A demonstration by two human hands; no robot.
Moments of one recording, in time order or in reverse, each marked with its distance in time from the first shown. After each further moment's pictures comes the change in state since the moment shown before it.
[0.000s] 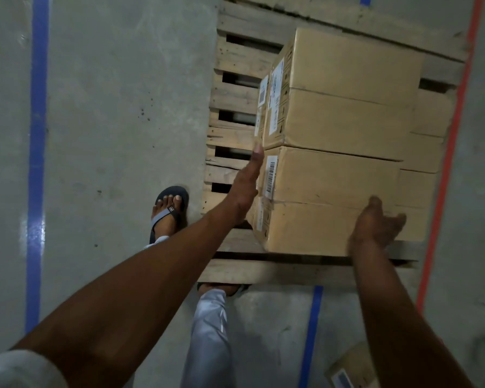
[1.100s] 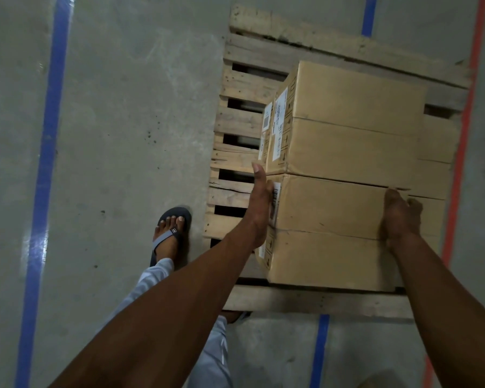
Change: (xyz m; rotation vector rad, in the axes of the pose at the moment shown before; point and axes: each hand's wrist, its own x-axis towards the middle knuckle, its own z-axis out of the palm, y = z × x) left_hand 0.031 0.007 0.026 -0.244 0.123 -0.076; right_hand 0.088 -0.056 0.025 -0.139 -0.250 -0.157
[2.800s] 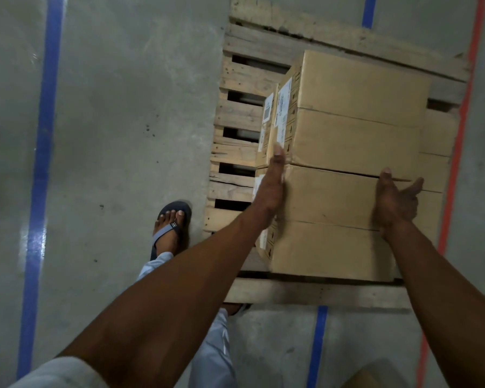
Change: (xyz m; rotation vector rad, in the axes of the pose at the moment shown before) left_hand 0.008 0.007 0.006 0.086 -0.135 0.110; right_hand -0.016 -0.021 0.017 -0.149 0.097 -0.030
